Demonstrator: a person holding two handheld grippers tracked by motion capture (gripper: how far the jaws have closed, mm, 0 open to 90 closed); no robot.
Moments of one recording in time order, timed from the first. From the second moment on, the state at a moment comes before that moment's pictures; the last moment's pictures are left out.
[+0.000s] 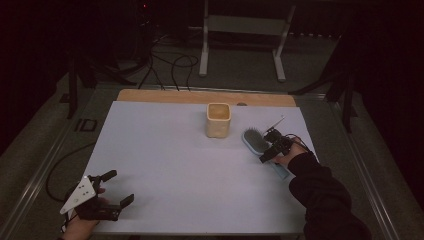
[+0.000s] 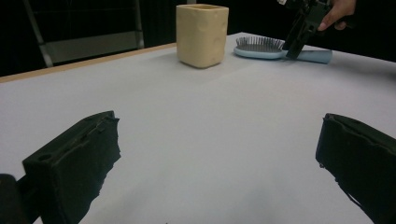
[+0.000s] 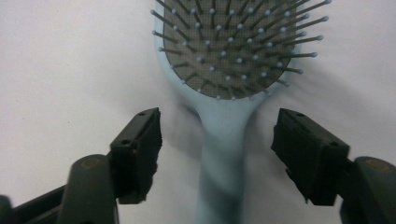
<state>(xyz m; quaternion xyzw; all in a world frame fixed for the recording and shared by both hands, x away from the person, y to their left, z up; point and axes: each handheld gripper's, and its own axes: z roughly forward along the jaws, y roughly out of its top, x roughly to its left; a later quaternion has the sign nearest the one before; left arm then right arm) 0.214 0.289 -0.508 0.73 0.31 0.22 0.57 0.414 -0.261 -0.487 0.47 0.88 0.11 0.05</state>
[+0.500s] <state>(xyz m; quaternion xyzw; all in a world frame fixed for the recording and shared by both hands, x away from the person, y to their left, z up) 0.213 0.289 -0.508 0.73 0.31 0.21 0.57 0.420 -0.252 -0.487 0.46 0.89 0.06 0.06</state>
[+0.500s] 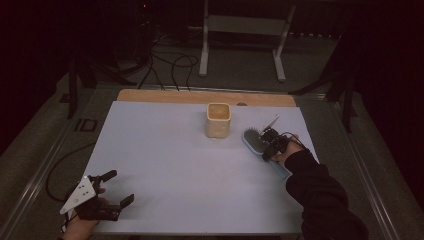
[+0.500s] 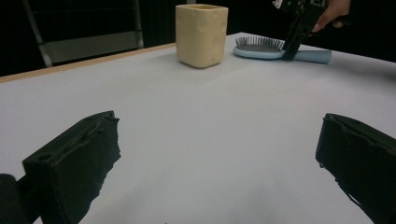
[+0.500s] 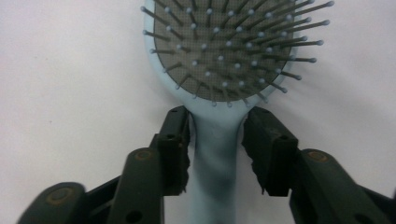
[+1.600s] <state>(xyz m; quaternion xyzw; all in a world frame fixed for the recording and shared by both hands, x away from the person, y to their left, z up) 0.214 0.289 -0.508 0.73 0.31 0.21 0.57 0.404 -0.255 -0.493 0.48 0.87 0.09 0.09</state>
